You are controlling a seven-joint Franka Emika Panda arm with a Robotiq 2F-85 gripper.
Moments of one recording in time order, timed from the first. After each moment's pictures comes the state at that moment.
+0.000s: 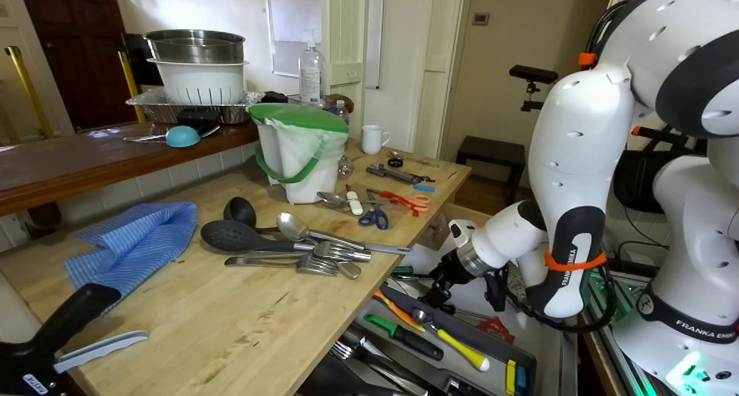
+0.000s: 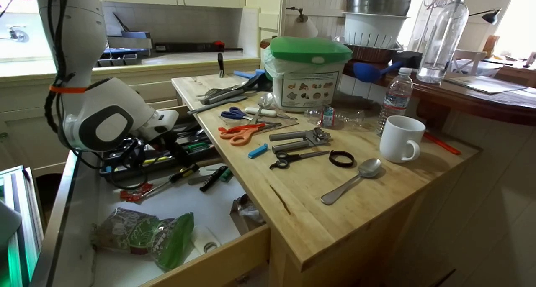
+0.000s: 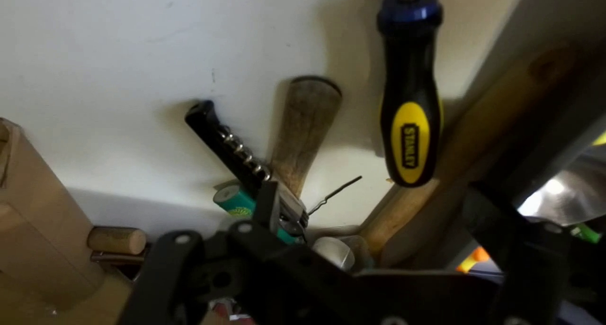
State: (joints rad) arm 0.60 0.66 -0.58 -2.75 -0.10 3.83 0.42
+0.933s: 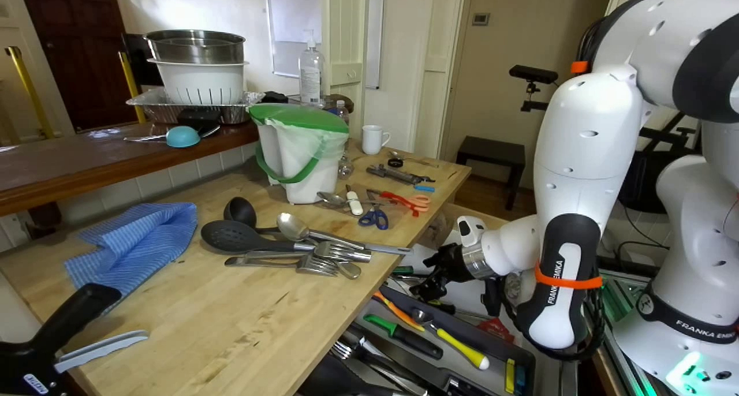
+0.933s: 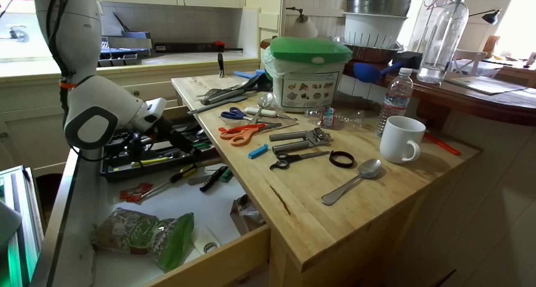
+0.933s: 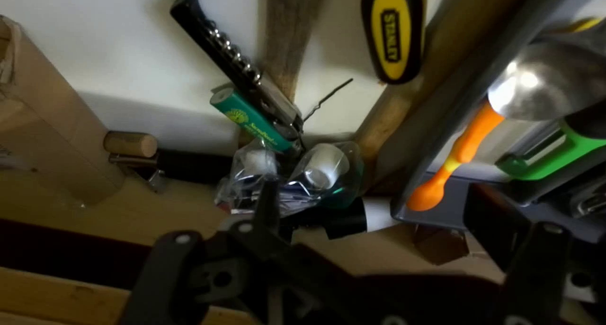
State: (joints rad) arm 0.47 0.62 -0.27 -2.74 0.38 4.03 0.08
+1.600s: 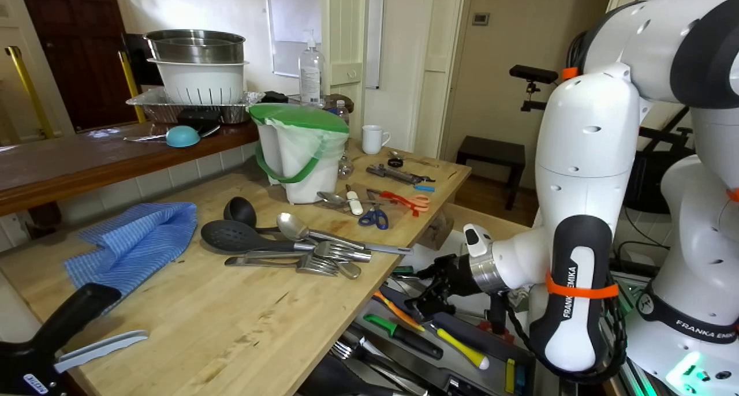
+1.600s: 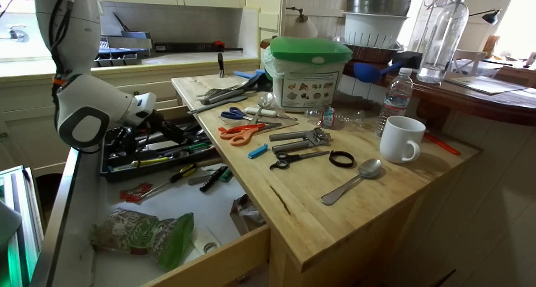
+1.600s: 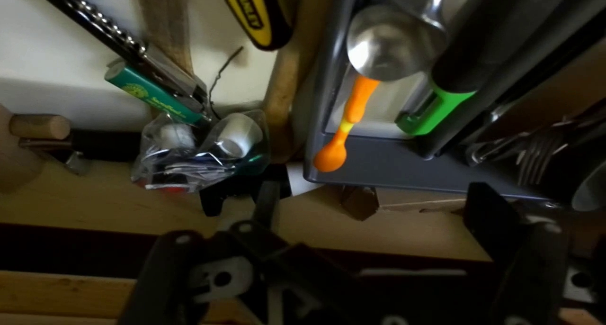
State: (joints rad) arm 0.34 0.62 -0.04 -2.74 0.40 4.17 0.06
